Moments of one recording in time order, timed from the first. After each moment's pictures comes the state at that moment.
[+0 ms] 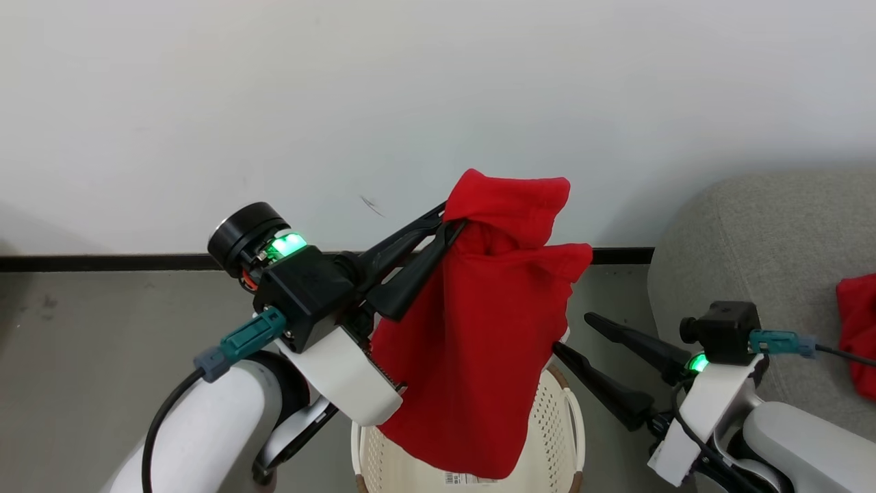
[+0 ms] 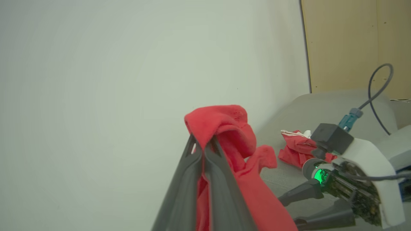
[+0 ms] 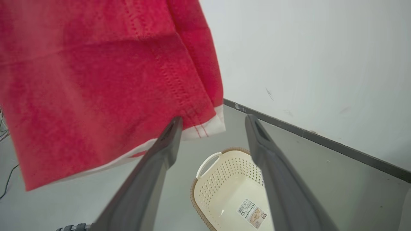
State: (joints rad) left arm -0.51 0.23 -0.55 -0.28 -0.42 -0.12 0.08; right arm -0.47 -0.56 0.95 0.06 0.89 0.12 -0.26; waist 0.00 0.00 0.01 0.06
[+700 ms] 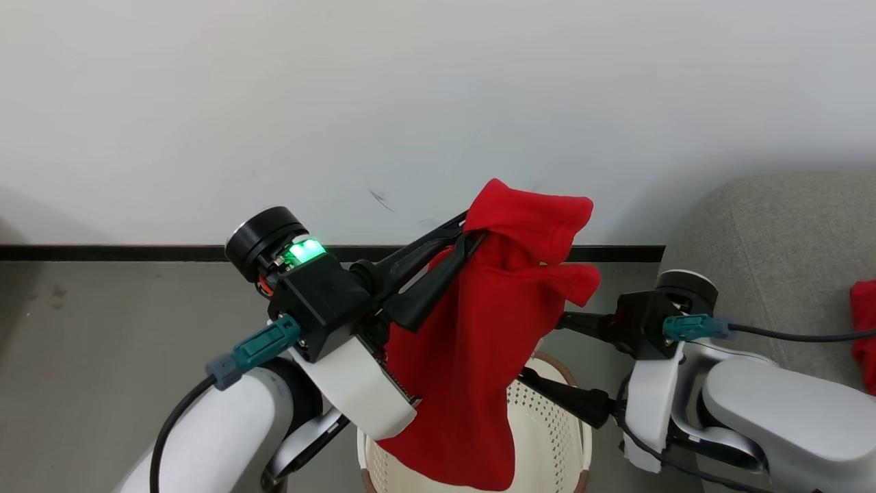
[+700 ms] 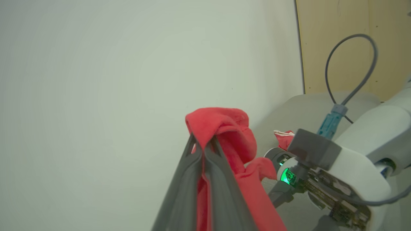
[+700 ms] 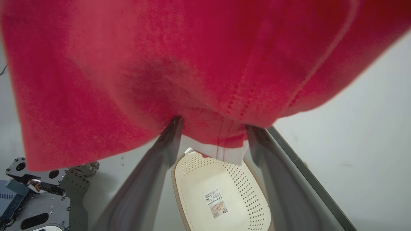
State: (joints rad) left arm -0.51 0.22 -0.57 -0.31 -0.44 -0.12 0.10; right arm -0.83 -0.60 1.33 0.00 0.72 0.12 -0.19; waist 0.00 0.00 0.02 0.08
